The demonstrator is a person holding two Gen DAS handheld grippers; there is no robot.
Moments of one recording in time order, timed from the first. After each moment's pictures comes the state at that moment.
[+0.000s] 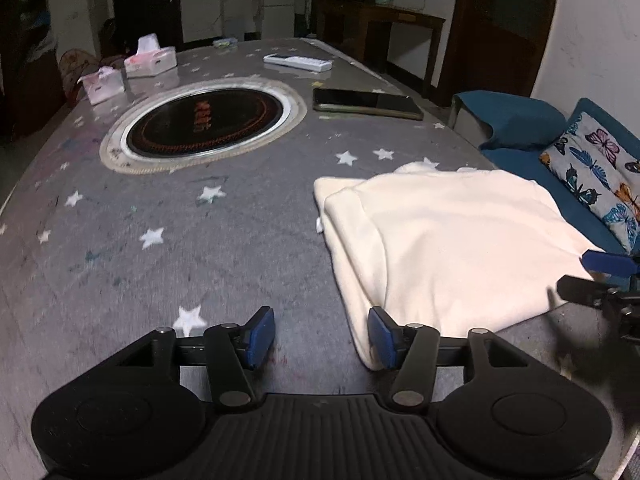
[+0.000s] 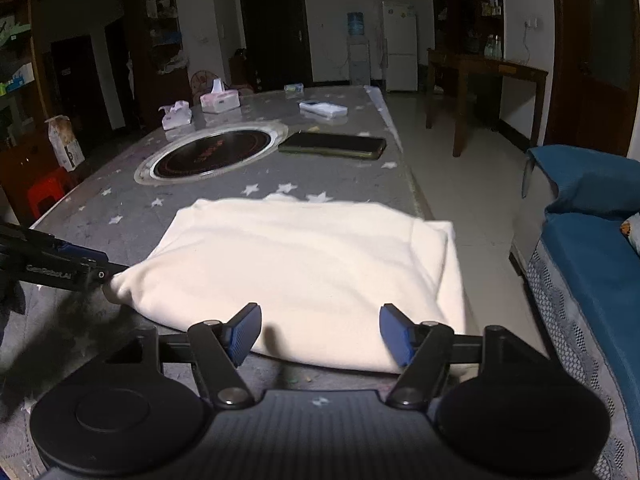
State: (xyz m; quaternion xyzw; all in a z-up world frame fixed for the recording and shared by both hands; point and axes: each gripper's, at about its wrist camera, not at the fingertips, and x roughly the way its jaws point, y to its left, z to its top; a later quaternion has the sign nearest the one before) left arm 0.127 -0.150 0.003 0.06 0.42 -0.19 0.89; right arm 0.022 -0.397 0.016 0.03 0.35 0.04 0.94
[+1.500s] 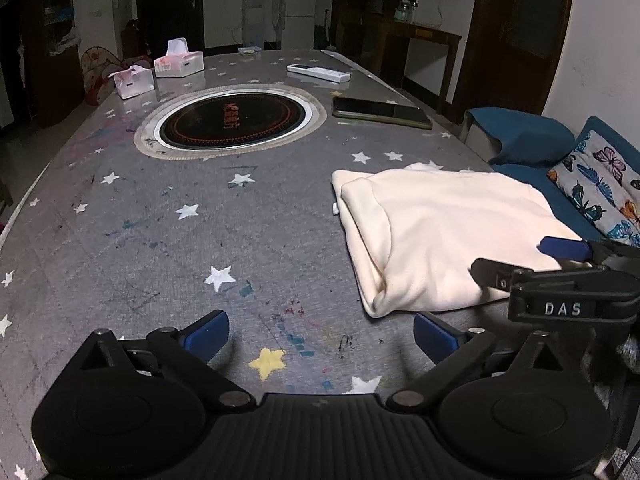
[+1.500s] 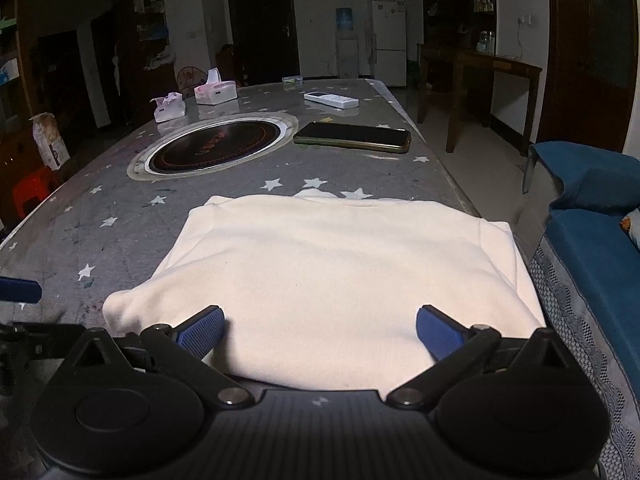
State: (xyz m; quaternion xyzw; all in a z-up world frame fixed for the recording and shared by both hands) left arm 0.084 -0.129 0.016 0.04 0.39 -0.17 0.90; right arm 0.053 -0.343 0.001 0.03 0.34 0.01 0.94
